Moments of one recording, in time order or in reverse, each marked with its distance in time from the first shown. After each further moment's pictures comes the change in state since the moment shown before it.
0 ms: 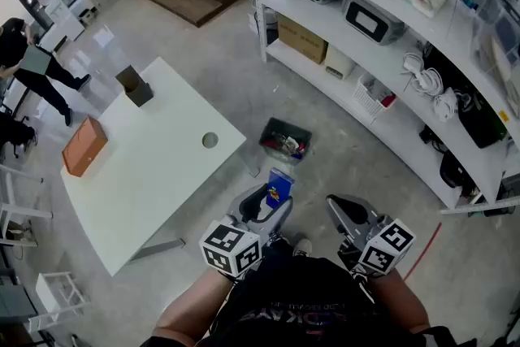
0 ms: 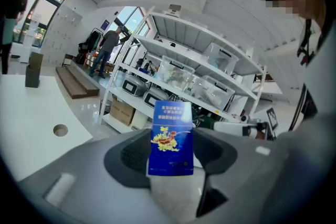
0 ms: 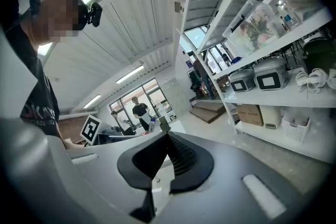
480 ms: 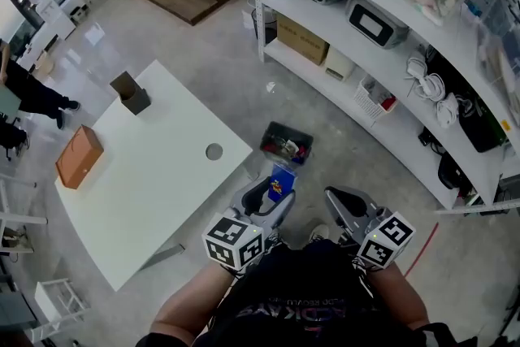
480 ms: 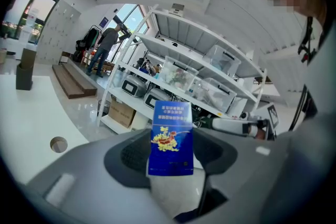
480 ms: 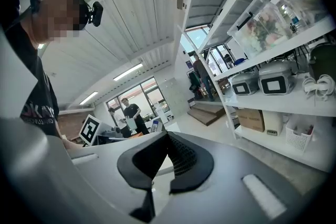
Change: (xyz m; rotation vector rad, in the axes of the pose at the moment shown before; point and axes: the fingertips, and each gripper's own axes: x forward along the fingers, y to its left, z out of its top) left arm 0.023 0.057 0.029 -0.009 0.003 -0.036; right arm 0.070 -0.012 0.024 -0.036 0.007 -0.027
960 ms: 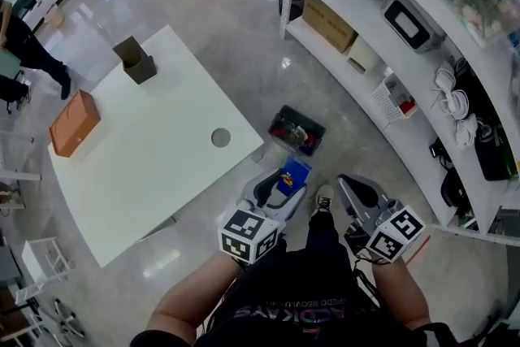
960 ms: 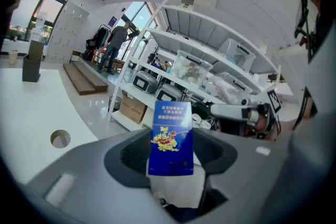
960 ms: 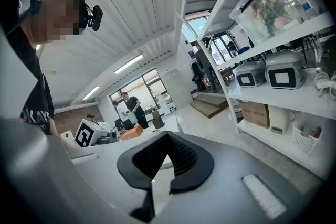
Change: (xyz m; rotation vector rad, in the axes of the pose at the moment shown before) left arm 0.044 0.051 -0.023 -0.028 0.030 0.108; right arm 0.057 -0.055 -0.002 -0.001 0.100 0.046
